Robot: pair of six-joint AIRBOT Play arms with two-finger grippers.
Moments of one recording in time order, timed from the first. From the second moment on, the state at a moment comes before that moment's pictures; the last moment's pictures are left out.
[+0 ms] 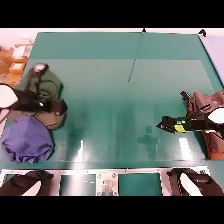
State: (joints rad) left arm -0.19 -0.88 0.97 1.44 -1.15 -1.61; right arm -0.11 -0.79 0.58 -1.05 1.21 1.52
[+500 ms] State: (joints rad) left arm 0.10 -1.39 1.18 1.65 -0.72 -1.50; right arm -0.11 -0.79 0.58 -1.05 1.19 1.52
